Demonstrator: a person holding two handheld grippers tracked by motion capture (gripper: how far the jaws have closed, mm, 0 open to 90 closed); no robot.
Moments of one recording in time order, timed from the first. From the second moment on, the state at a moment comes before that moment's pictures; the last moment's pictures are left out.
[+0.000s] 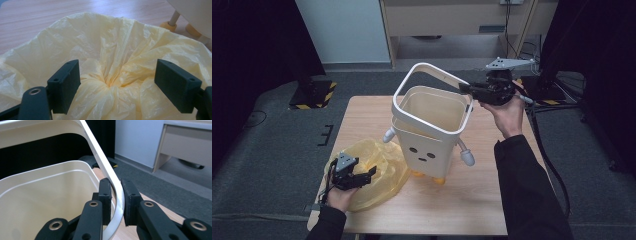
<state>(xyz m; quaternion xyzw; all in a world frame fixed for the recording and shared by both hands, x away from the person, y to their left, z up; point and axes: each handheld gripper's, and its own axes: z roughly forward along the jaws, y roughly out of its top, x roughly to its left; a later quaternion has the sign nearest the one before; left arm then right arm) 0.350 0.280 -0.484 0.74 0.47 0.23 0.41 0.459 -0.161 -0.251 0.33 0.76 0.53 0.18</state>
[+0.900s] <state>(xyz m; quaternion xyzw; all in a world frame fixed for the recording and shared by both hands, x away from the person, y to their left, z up) 0.350 0.278 -0.485 0.75 0.47 0.23 0.41 0.412 -0.256 -0.249 0.43 0.62 0.56 0.33</state>
